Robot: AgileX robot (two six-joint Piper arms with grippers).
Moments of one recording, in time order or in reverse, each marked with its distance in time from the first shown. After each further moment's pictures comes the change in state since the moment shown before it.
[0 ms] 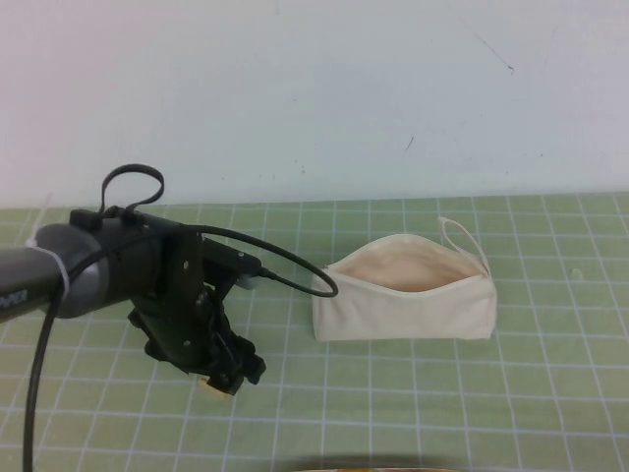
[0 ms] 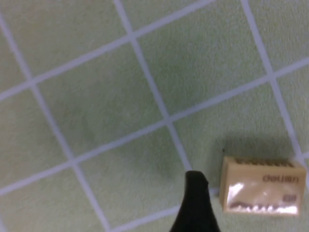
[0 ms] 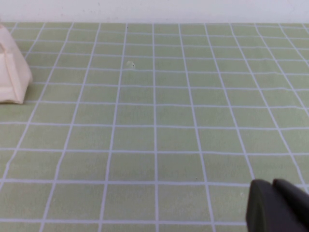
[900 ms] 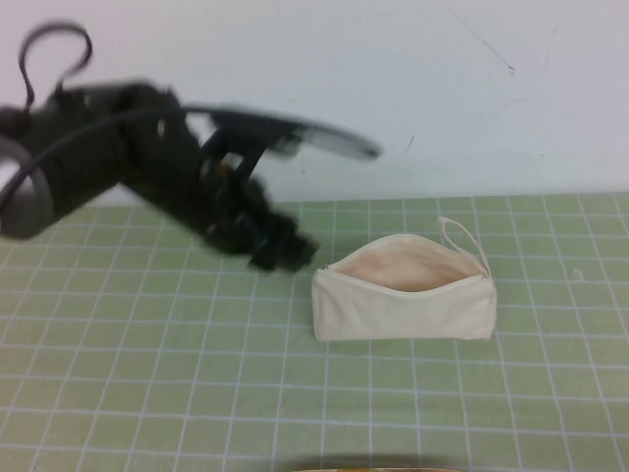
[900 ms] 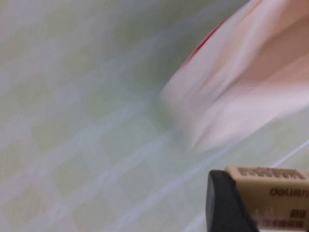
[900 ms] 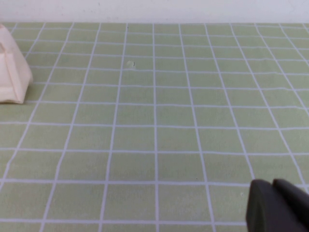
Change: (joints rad) right arm 0.000 0.000 0.000 0.000 0.000 0.000; left arm -0.037 -0.129 -0.273 -0.261 0.134 0.190
